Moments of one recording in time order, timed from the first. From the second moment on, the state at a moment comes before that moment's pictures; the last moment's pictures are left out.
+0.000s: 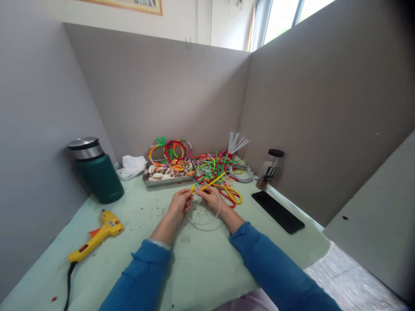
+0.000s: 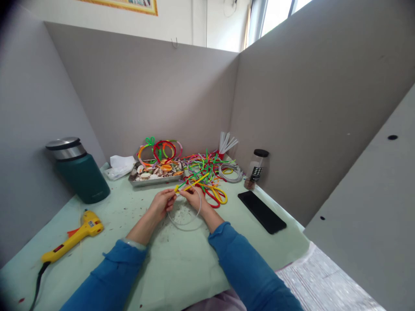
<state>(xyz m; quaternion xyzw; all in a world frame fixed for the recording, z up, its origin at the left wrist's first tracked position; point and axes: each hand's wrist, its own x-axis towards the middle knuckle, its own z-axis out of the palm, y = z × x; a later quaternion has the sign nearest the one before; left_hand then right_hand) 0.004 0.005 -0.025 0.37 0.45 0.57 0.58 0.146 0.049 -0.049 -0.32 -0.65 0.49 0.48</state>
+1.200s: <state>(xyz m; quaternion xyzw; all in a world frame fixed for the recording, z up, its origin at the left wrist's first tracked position) 0.005 0.009 -0.033 0.51 0.60 0.47 0.39 0.147 0.042 -0.047 -0.31 -0.76 0.23 0.52</state>
